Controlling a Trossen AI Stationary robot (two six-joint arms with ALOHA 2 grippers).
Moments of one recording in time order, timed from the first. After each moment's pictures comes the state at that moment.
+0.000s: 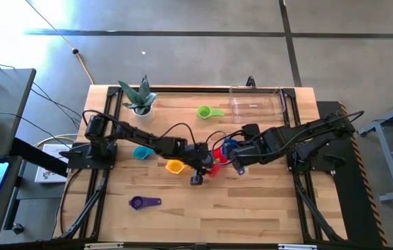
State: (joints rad) left arm -0.10 1.94 1.20 -0.05 0.09 -0.02; right arm 0.33 1.56 1.59 -1.39 0.43 1.71
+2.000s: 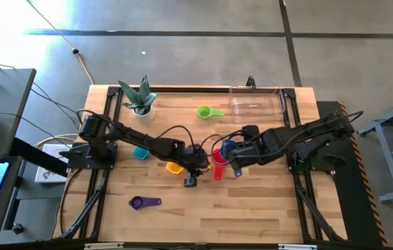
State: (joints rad) left arm -0.14 1.88 1.20 -0.26 0.04 -0.09; right arm 0.33 1.57 1.59 -1.37 0.40 1.79
